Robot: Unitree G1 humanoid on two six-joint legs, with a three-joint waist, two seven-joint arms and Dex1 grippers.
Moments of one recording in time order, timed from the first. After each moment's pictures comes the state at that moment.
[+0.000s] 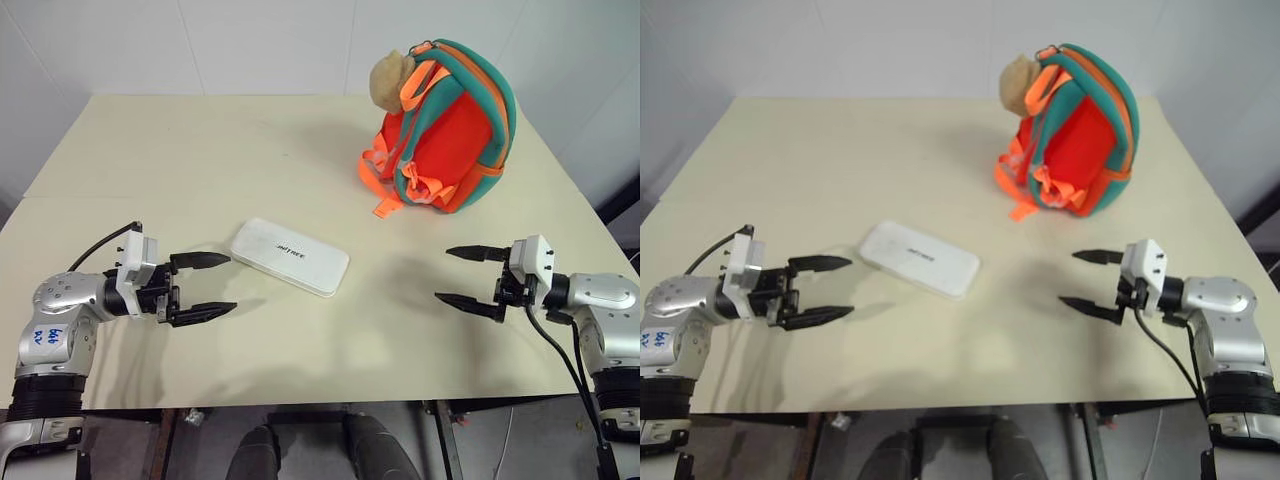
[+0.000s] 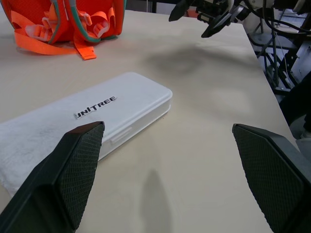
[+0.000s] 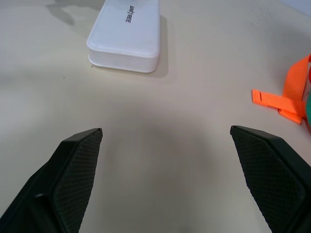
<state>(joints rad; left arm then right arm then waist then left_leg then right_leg) -0.33 0.75 0.20 0.17 -0.54 0.14 -1.35 -0.39 -0.76 -0.12 0.30 0.38 -0.10 1.31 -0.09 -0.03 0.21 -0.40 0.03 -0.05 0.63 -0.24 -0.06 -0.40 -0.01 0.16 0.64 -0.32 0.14</state>
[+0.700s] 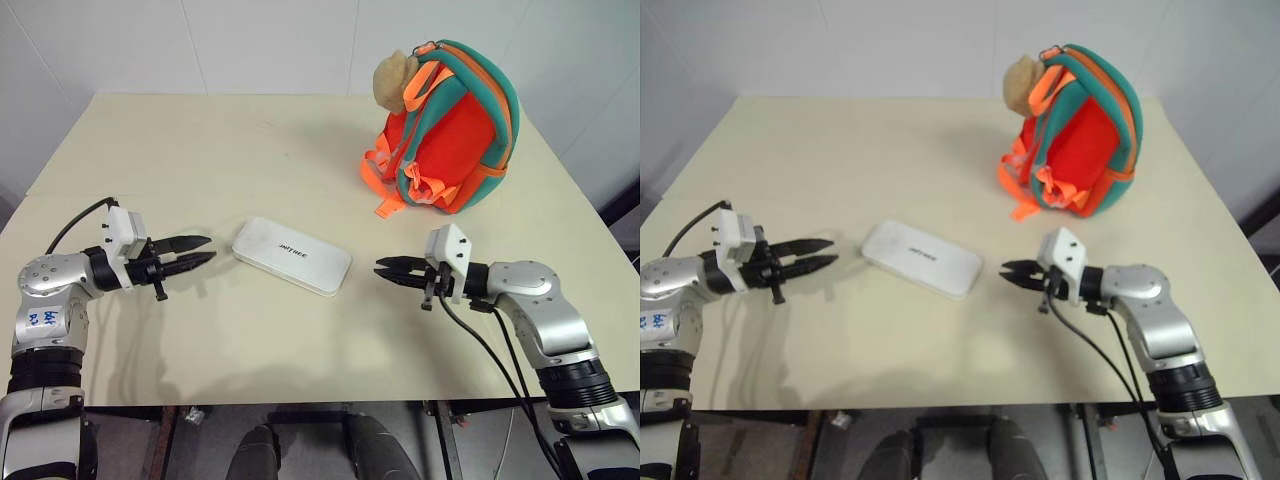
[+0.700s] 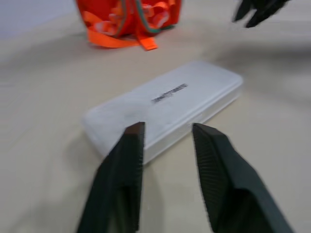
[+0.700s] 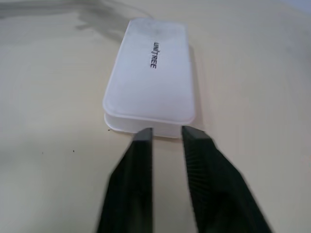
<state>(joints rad) -0.51 0.77 0.22 0.47 -0.40 -0.06 -1.25 -0.44 -0.60 0.09 -0.02 0.28 0.22 1.03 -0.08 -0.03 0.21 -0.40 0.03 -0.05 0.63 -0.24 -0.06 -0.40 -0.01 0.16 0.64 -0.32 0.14</state>
